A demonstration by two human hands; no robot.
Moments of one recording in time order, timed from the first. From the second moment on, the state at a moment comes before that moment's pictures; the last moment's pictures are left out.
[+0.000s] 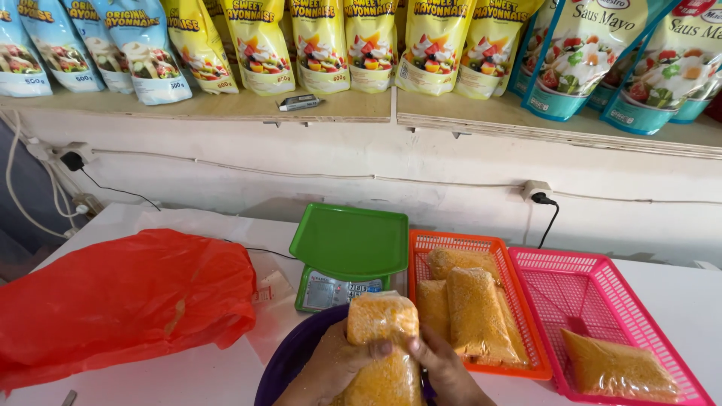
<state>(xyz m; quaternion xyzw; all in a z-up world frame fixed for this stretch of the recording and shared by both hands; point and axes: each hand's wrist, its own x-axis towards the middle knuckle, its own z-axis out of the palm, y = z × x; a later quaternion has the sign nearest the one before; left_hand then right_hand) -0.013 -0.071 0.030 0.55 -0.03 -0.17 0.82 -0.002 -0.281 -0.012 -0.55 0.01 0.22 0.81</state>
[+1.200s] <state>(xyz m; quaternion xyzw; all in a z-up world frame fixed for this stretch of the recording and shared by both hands) 0.082 -0.211 0.033 0.45 0.10 -0.25 0.85 0.020 -0.405 -0.005 -0.46 0.10 0.06 0.88</state>
